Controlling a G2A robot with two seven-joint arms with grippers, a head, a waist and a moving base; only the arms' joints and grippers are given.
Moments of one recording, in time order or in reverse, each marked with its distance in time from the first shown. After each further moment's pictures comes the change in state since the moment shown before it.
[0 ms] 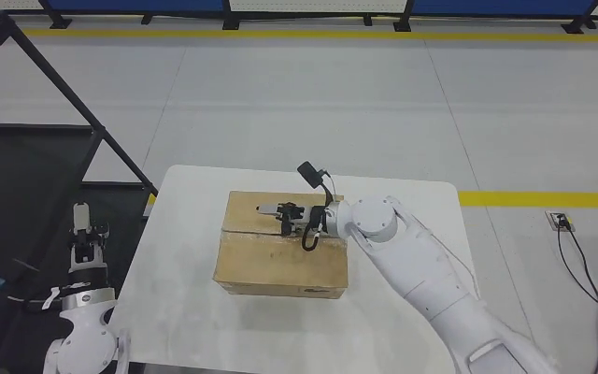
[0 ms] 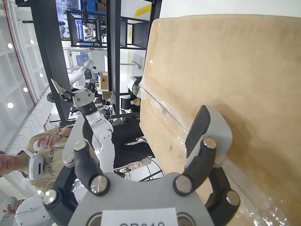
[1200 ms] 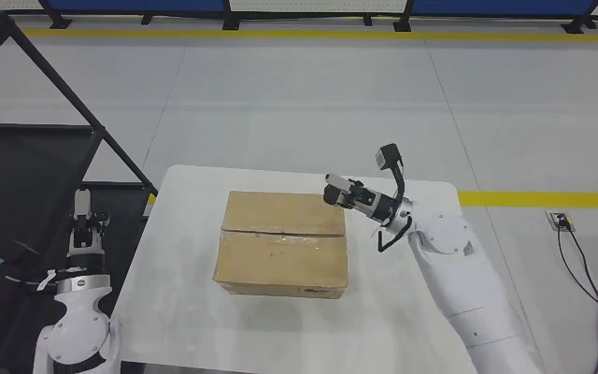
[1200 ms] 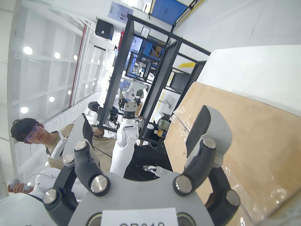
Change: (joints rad) left arm -0.104 0.024 -0.023 0.072 -0.009 0.002 -0.128; right arm -0.333 0.146 0.491 -0.351 0.029 -0.315 -0.011
